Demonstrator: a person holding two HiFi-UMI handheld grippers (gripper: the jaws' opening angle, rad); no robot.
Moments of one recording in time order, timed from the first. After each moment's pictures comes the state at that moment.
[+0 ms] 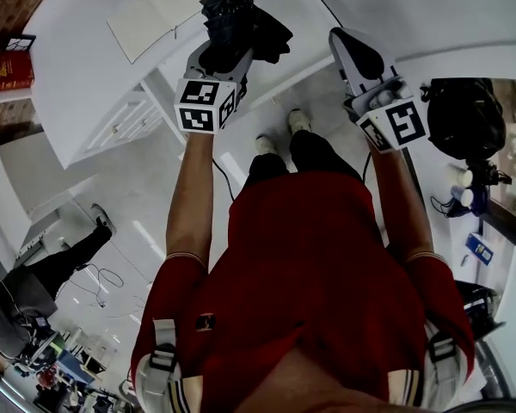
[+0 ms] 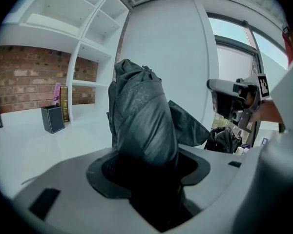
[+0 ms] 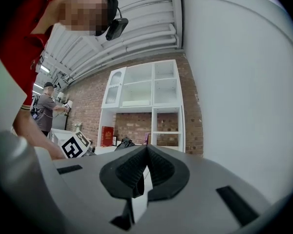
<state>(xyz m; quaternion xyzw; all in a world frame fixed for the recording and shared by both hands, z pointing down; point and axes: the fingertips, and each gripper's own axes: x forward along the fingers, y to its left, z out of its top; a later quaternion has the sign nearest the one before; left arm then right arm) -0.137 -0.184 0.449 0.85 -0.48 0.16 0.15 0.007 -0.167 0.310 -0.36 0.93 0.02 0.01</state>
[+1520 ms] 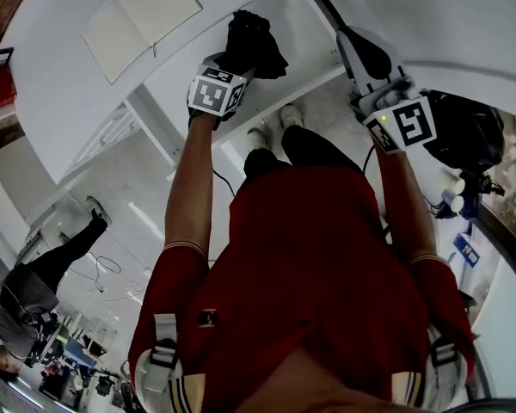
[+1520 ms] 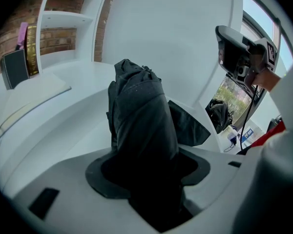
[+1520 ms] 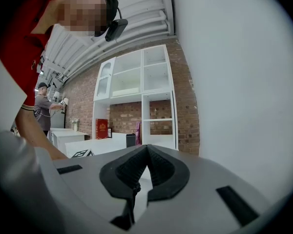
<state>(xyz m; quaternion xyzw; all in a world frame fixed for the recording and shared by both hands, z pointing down) -0.104 -0.231 0.618 0.81 -0.36 0.34 0.30 0.035 -0.269 0.365 -0.36 0.93 -0.03 -0.03</state>
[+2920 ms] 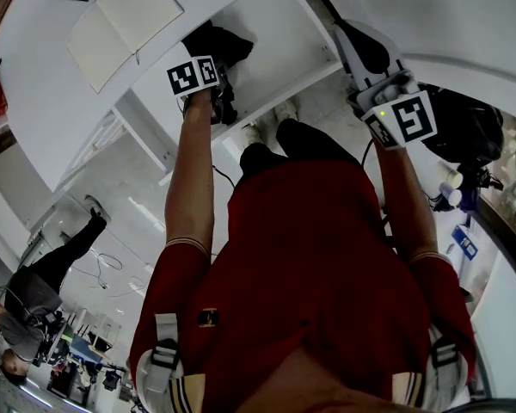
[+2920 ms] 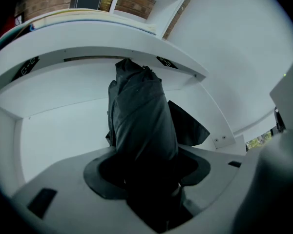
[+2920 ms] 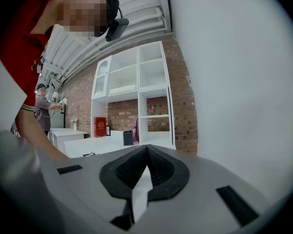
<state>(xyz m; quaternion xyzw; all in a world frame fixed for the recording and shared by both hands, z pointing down) -0.160 -0.244 0.686 0.62 -0.52 0.27 0.53 0.054 -0.294 0.379 -0.35 0.93 -0.04 -0.03</state>
